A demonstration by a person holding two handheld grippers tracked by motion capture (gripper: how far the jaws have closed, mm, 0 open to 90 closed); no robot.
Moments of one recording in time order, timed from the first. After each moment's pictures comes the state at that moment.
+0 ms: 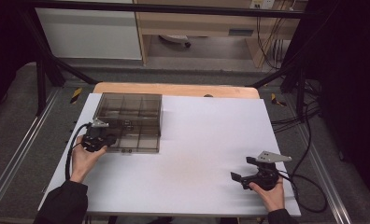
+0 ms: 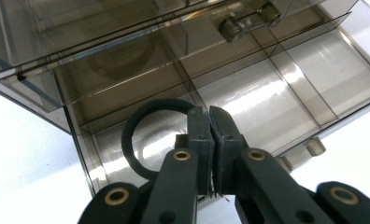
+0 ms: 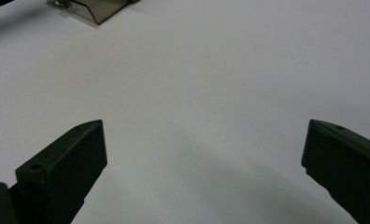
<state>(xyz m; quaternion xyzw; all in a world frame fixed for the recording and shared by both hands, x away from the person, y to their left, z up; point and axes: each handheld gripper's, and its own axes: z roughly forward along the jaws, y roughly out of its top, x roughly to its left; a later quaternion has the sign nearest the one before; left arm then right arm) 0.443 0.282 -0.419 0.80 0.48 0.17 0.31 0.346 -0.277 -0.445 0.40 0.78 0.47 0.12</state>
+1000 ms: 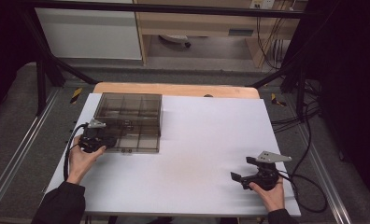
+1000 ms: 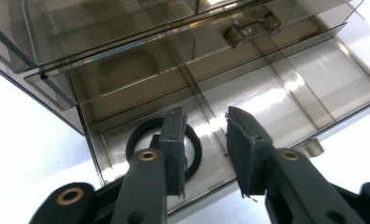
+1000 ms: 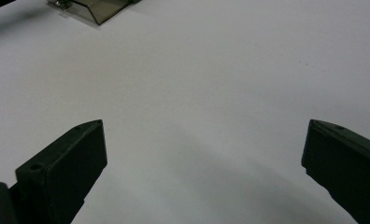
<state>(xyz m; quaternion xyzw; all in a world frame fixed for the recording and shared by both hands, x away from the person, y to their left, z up) 0.437 0.287 -0.414 0.80 0.48 0.18 0.33 0.346 -0.277 -0.444 0.40 0.78 0.47 0.12</state>
